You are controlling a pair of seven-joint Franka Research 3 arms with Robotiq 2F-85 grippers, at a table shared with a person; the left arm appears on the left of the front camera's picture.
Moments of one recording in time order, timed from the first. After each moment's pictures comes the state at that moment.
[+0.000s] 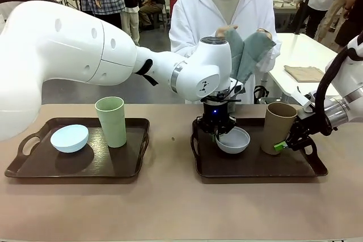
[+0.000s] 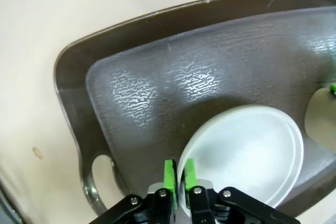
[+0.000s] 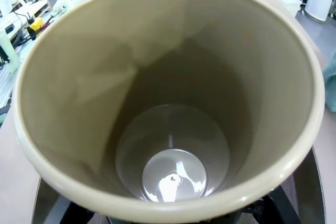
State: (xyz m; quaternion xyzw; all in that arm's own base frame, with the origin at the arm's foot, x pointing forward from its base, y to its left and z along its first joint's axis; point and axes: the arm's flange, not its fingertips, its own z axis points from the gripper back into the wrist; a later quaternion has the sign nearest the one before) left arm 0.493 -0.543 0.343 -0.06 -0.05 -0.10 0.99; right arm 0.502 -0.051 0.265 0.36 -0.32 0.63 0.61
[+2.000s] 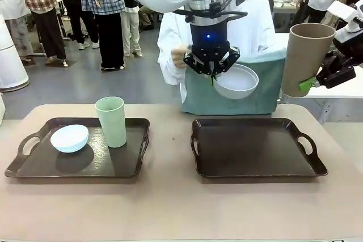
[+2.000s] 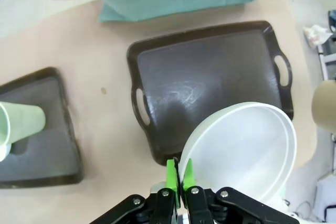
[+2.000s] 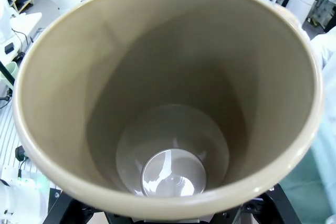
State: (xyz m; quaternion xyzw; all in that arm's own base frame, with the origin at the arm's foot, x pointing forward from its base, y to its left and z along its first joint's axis) left arm 0.388 -0.491 0.591 -0.08 -0.14 -0.07 0.98; right arm 0.425 -0.030 0.530 0.28 -0.34 0.64 0.63
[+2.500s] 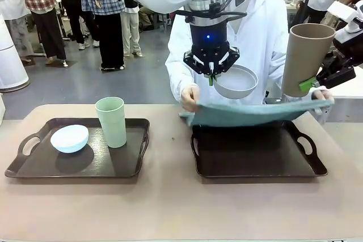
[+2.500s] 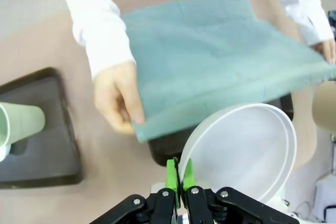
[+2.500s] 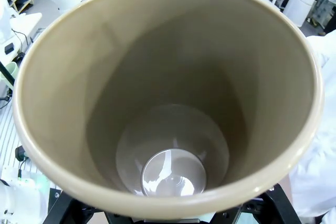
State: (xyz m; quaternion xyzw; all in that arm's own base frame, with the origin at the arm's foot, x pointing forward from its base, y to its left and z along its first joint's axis) left arm 0.389 -0.492 0.591 -0.08 -0.14 -0.07 0.98; right arm 0.425 -0.031 0.530 0.28 -0.34 0.64 0.63
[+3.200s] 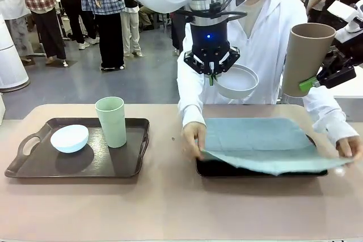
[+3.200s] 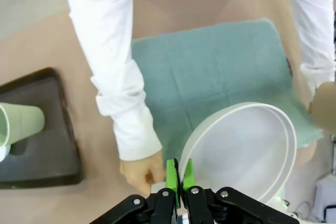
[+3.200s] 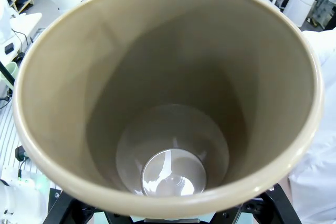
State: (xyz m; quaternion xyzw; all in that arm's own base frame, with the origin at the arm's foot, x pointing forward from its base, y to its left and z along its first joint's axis) left arm 0.390 -0.492 0.590 -0.08 -0.14 -0.07 0.98; right arm 0.425 -0.031 0.530 0.28 -0.34 0.64 0.63
